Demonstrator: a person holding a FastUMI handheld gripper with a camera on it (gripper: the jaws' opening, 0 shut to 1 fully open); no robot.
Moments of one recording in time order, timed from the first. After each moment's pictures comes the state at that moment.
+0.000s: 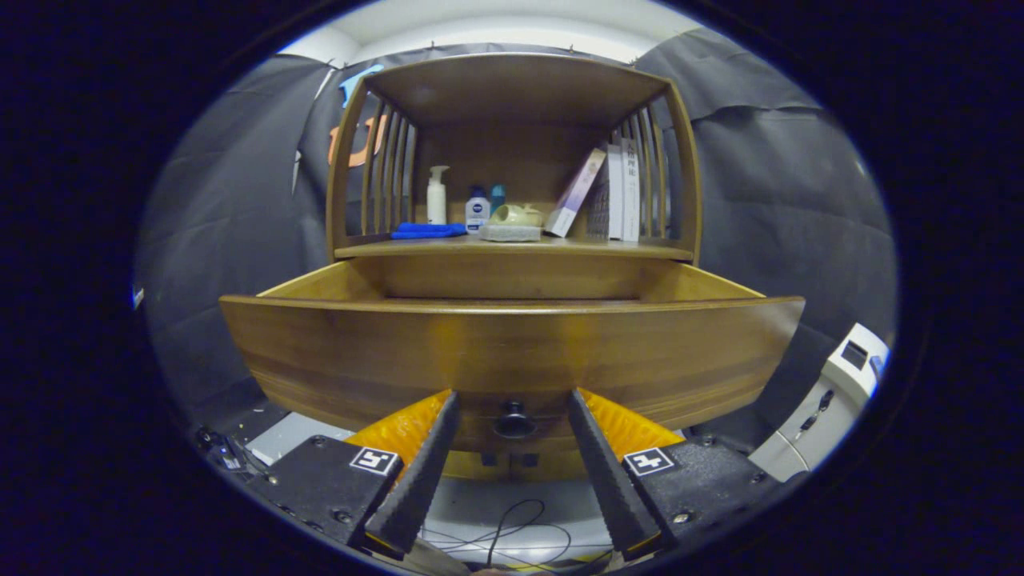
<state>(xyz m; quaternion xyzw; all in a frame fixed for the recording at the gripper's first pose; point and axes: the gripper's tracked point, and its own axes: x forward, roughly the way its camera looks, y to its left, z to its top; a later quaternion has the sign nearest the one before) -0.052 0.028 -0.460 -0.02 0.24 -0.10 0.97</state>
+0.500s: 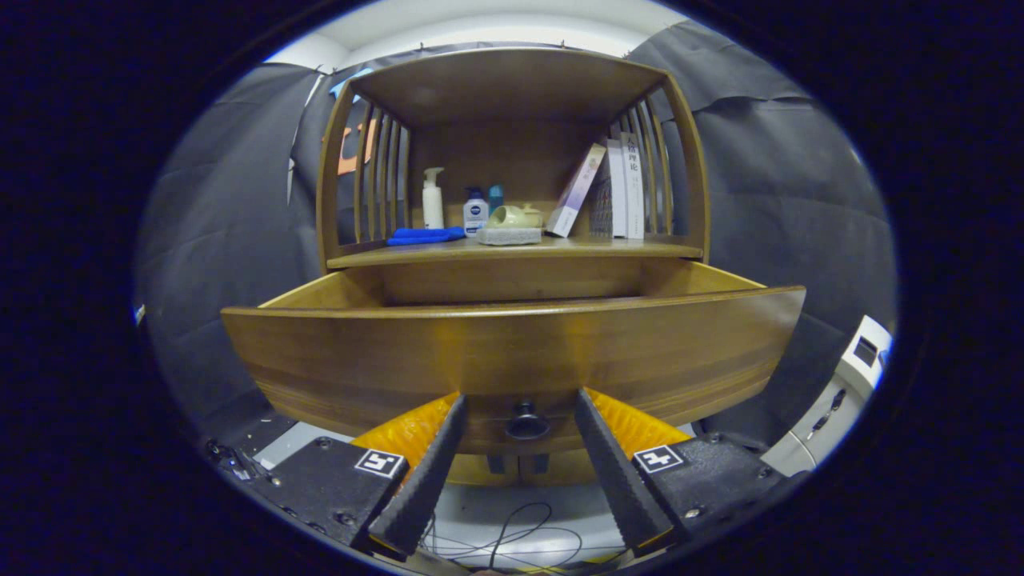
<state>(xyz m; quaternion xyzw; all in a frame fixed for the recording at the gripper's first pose) -0.029 0.025 -0.461 -0.01 0.23 -0.10 0.97</state>
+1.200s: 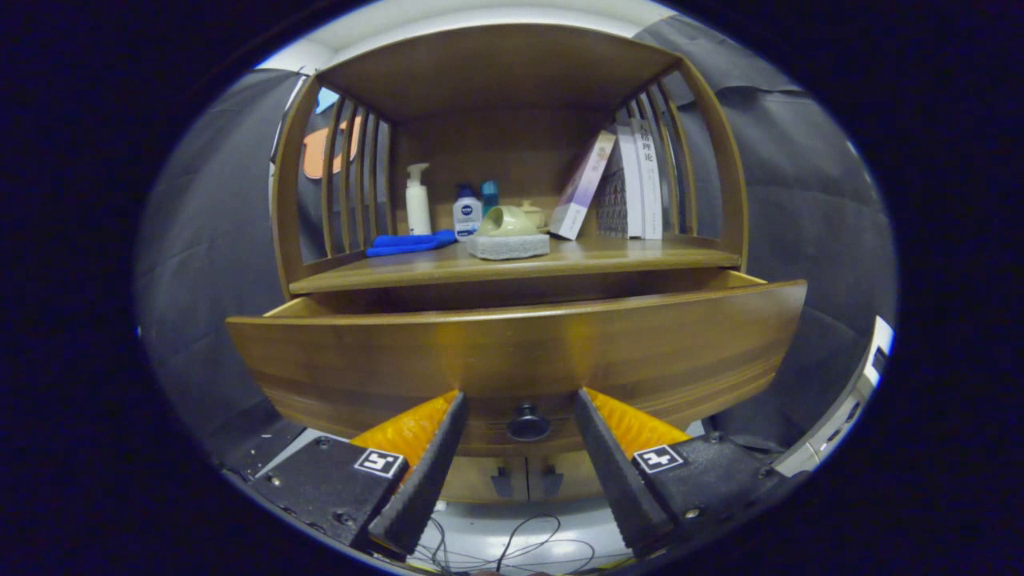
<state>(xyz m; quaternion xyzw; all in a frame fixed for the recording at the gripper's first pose) 0.057 0.017 -0.465 0.00 0.24 -0.11 0.97</state>
